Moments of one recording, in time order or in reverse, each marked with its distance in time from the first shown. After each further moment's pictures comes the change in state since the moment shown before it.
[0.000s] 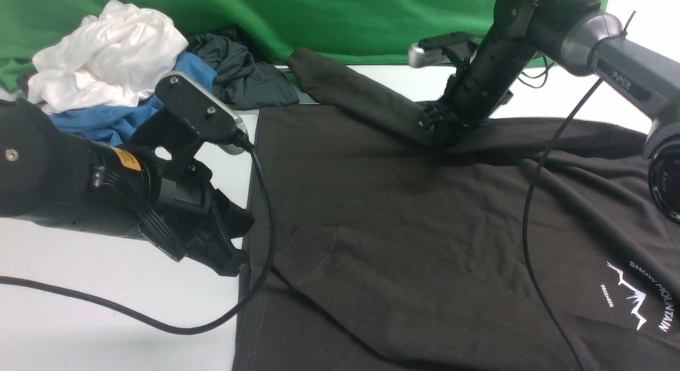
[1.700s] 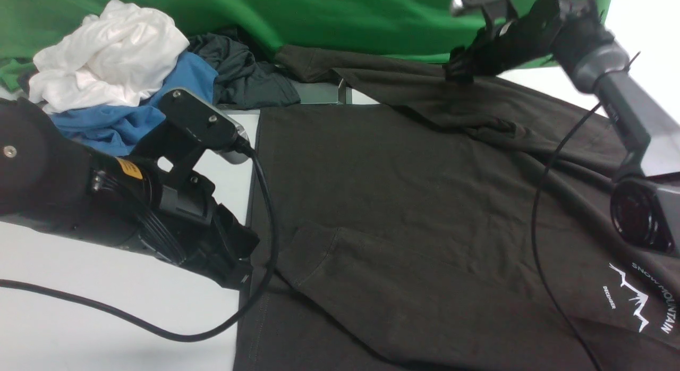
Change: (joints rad) right arm -0.129 0.382 -0.544 0.031 -0.333 -0.073; left arm -0.002 0.000 0.000 -0.053 0.086 -0.028
